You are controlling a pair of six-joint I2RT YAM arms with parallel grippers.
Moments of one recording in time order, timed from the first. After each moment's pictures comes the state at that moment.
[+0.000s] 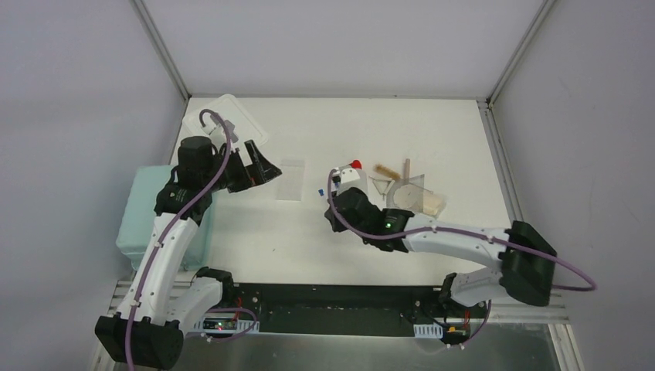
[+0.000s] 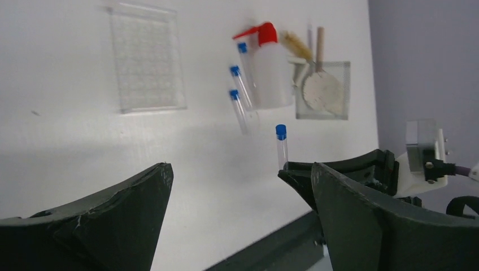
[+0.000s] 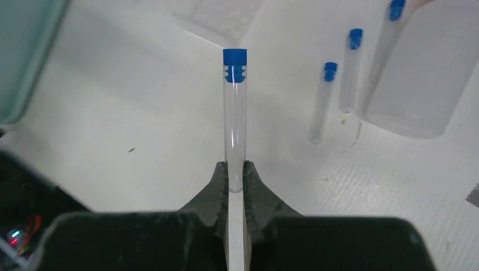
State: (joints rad) left arm -0.13 0.91 0.96 -0.59 0.37 -0.51; right arm 1.13 1.44 0.92 -0.20 0.42 0.59
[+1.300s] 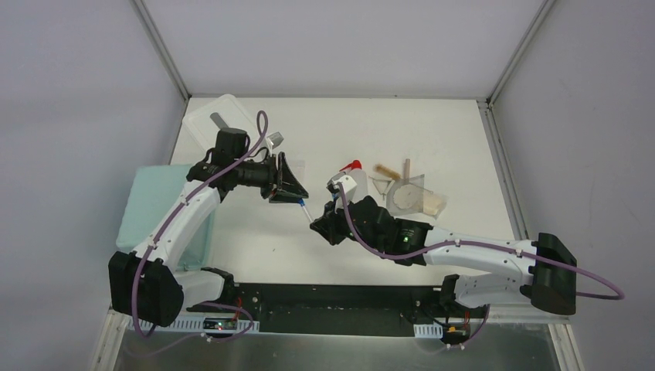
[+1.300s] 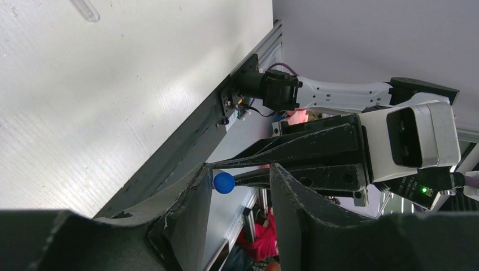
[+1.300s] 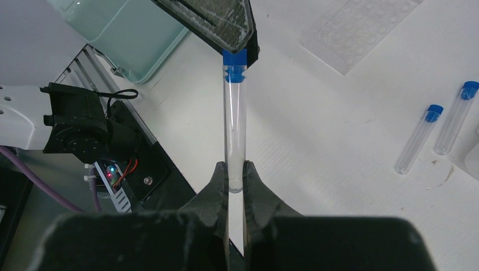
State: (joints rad) left arm -0.26 1.20 0.98 -0.56 0.99 -0.69; right arm 1.24 1.20 0.81 0.01 0.20 0.48
